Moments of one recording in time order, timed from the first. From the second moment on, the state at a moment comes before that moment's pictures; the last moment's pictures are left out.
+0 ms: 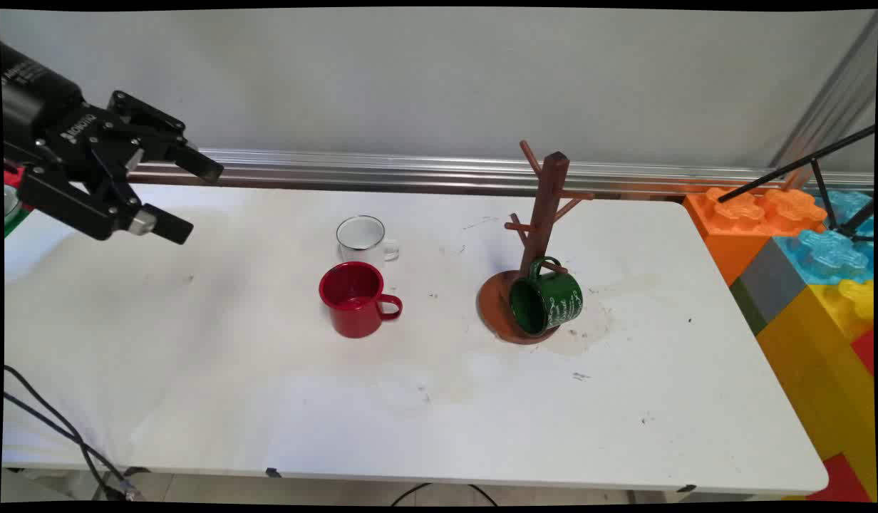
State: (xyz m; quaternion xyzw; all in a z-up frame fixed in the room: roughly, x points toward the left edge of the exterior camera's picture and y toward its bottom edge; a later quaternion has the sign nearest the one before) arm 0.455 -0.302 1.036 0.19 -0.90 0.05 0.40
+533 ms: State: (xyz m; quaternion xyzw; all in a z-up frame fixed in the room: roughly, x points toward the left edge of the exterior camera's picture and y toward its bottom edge) arm 0.416 -0.307 1.044 0.28 -0.87 0.05 0.40
